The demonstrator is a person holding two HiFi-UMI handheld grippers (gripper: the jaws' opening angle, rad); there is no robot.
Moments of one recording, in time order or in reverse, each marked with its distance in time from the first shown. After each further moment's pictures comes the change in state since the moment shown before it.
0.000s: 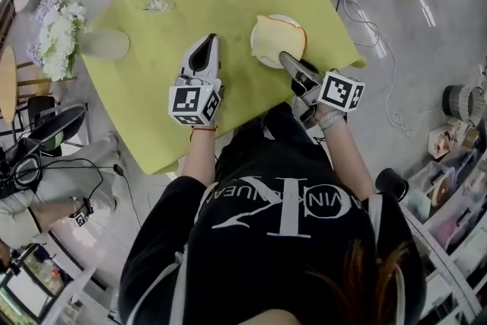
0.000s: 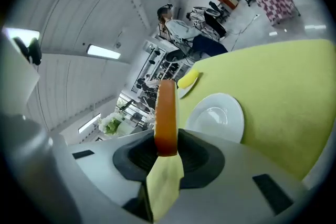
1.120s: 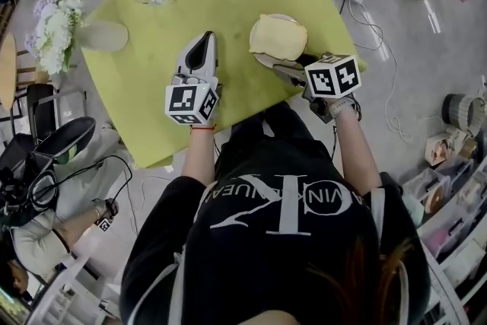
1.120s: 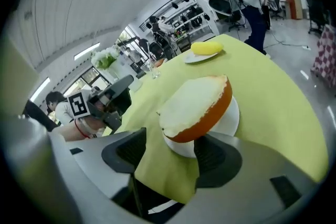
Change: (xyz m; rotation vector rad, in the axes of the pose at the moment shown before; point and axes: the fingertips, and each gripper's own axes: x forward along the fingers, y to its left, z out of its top) left arm 0.000 0.006 0.000 -0.024 0.000 0.071; right arm 0.008 -0.025 -0.026 -0.471 0.568 -0.138
